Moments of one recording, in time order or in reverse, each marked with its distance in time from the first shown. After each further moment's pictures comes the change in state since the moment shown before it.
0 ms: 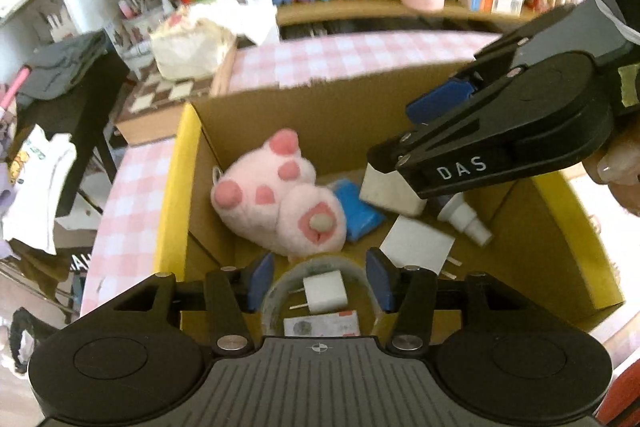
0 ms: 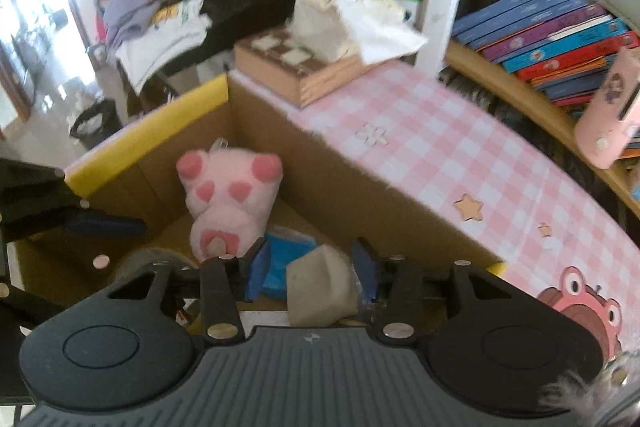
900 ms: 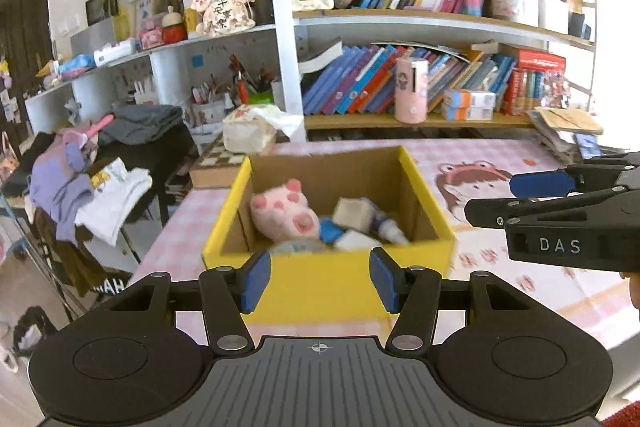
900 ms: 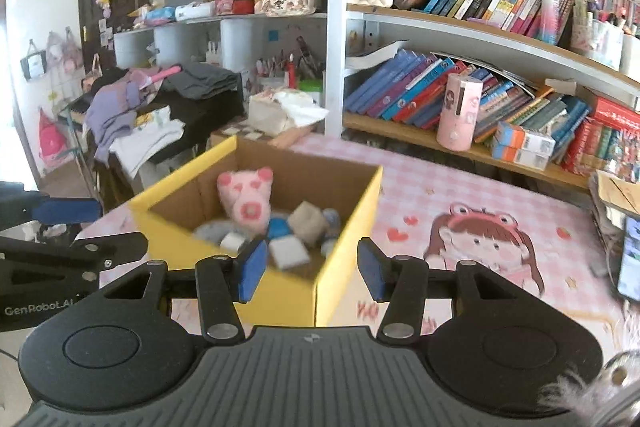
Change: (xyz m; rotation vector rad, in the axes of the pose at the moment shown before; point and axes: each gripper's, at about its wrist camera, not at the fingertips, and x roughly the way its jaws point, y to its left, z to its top) left arm -0.170 -0.059 -0.122 -0.111 -0.353 0.081; right arm -0.199 0.102 -0.165 0.182 -0.342 -0.254
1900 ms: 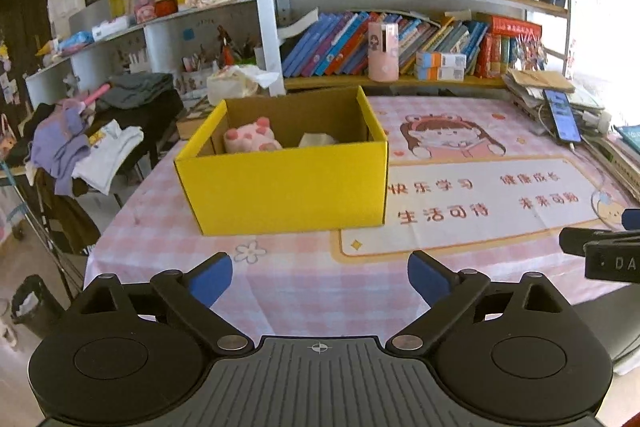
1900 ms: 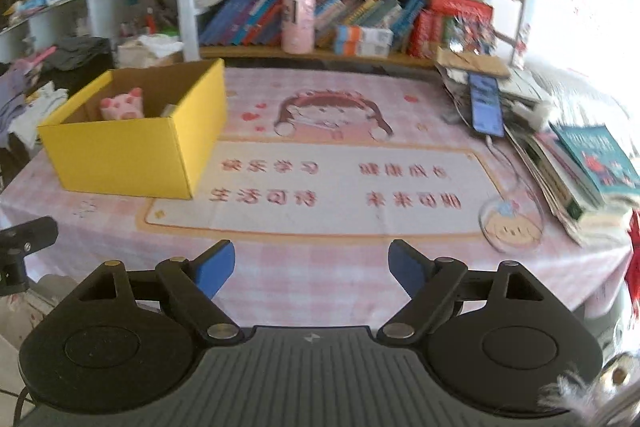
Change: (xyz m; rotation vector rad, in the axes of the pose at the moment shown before) left arm -0.039 -0.048 -0.069 0.012 0.069 -0.009; right arm -0.096 -0.030 -0.118 0.249 0.154 -0.366
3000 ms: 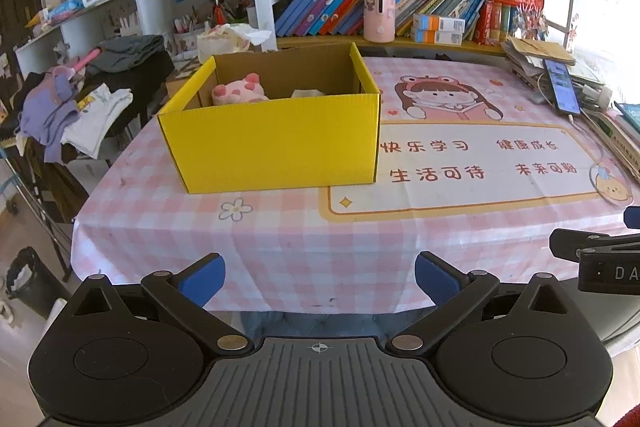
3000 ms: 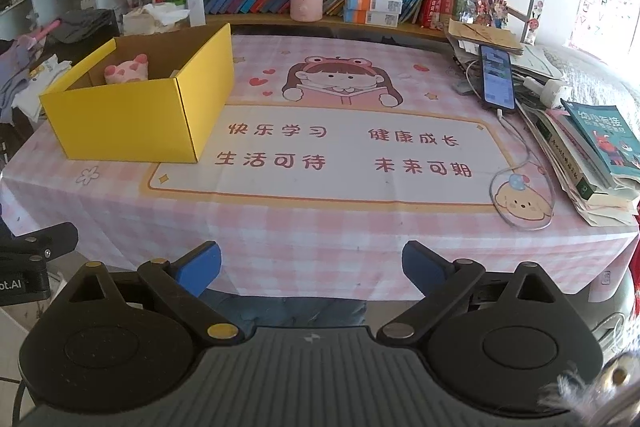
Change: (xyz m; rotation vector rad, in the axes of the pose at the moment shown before) left arm 0.011 -0.007 -0.010 -0.017 0.107 -0.012; right arm 0.008 0.006 -0.008 -0.031 0.085 0.029
